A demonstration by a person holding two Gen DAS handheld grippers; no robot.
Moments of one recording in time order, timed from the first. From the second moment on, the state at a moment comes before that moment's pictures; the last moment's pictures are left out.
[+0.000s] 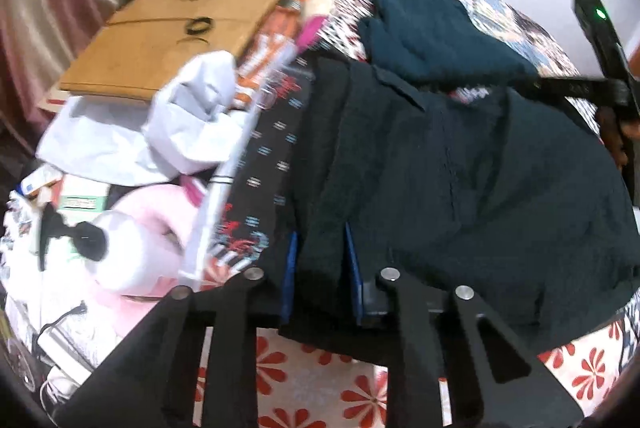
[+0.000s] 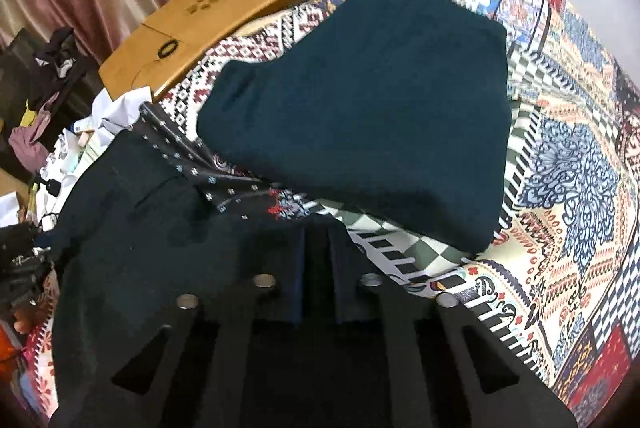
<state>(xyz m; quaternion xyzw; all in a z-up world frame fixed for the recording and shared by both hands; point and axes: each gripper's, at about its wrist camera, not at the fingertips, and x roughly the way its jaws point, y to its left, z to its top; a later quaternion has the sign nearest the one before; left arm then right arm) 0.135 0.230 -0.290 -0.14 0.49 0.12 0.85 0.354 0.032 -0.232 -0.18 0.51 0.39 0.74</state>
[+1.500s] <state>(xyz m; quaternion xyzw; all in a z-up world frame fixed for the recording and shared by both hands) 0.157 0.083 -0.241 -0.02 0.51 0.03 0.86 0.153 -0.370 -0.191 0.05 0.49 0.06 0.87</state>
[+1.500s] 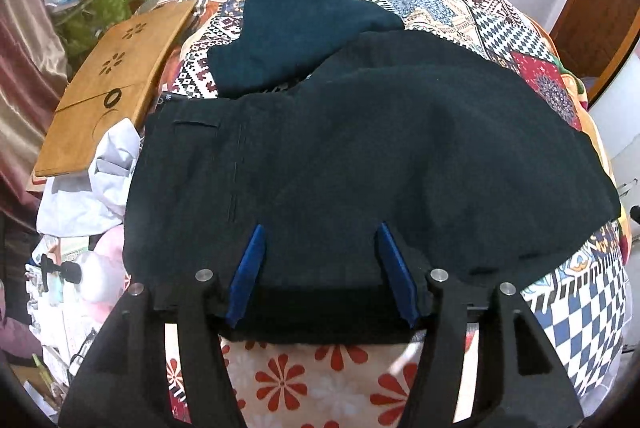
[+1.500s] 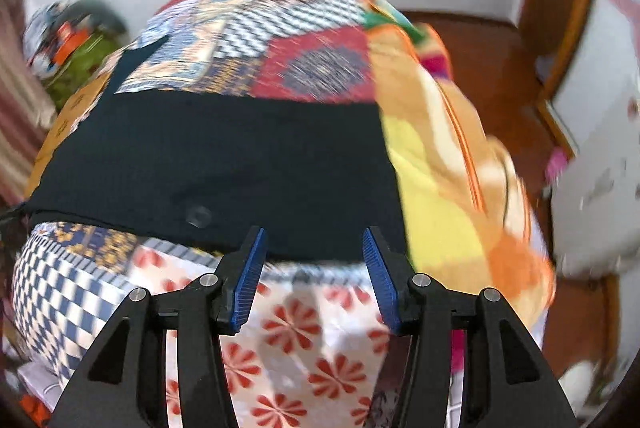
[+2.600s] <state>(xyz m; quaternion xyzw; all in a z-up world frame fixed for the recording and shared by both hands) 0.185 0.176 -0.236 -0.05 0.50 0.13 0.85 0.167 -0.394 -0.185 0.03 0.41 0.00 0.91</state>
